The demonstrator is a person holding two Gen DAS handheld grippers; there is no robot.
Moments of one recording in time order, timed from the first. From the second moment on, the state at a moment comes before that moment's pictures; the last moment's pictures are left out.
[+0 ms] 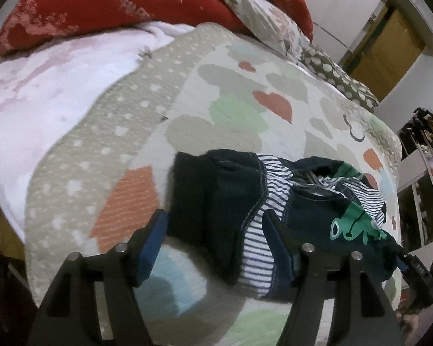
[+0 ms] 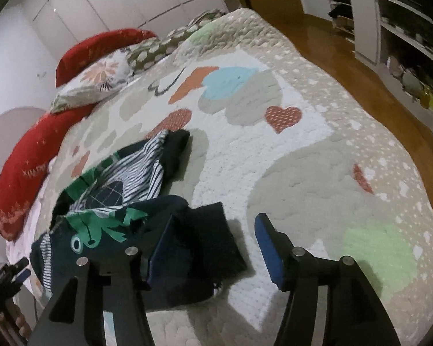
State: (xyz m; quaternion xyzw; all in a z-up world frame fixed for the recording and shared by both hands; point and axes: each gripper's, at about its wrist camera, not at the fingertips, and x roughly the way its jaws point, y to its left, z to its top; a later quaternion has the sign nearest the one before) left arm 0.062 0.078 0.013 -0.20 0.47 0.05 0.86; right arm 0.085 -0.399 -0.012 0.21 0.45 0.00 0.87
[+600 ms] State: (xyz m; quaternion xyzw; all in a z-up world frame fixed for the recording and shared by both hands) left arm 0.164 0.020 0.011 -0.06 0.51 -0.03 0.86; right arm 0.174 -0.358 -0.015 0.08 0.49 0.04 0.87
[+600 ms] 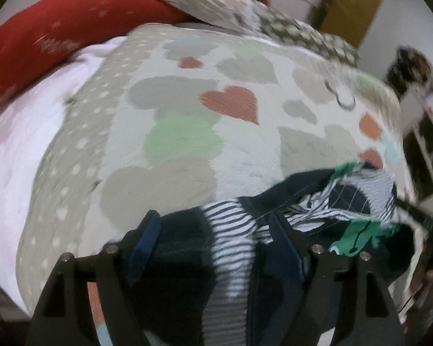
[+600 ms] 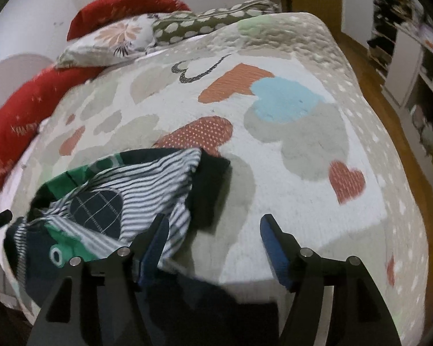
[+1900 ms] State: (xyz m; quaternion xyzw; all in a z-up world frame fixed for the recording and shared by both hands) left arm 0.164 -0.015 0.080 -0.04 0.43 -0.12 0.89; right arm 0.195 -0.301 0.094 -0.01 0.36 0.10 0.93
